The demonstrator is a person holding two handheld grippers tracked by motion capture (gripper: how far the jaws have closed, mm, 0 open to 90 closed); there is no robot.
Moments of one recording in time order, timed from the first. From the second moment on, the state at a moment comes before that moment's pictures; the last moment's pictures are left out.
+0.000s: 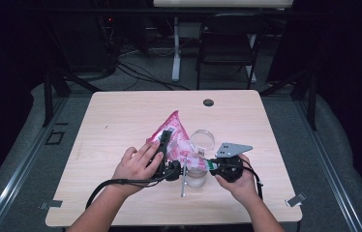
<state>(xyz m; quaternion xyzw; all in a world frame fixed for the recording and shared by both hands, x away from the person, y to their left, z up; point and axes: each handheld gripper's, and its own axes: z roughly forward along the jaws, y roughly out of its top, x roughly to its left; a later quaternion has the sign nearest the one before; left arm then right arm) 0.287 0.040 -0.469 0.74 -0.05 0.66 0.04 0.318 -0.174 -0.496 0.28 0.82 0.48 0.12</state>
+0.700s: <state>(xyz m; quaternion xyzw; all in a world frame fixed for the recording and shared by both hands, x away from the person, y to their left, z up) 0.286 0.039 -0.470 0.75 -0.05 0.66 0.05 0.319 -0.174 -0.497 0.28 0.82 0.48 0.12</state>
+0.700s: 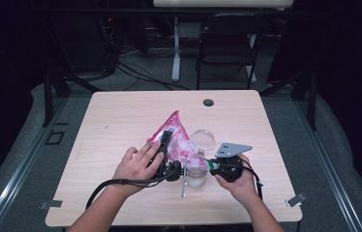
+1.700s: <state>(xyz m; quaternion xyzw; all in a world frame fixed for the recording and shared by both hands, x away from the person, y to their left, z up) 0.285 0.036 -0.468 0.74 -0.07 0.67 0.04 0.320 -0.174 -0.499 0.28 0.82 0.48 0.12</state>
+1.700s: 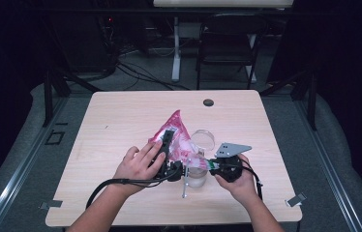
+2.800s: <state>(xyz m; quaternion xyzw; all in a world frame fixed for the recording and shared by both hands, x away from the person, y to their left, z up) 0.285 0.034 -0.464 0.74 -0.08 0.67 0.04 0.320 -0.173 -0.500 0.28 0.82 0.48 0.12</state>
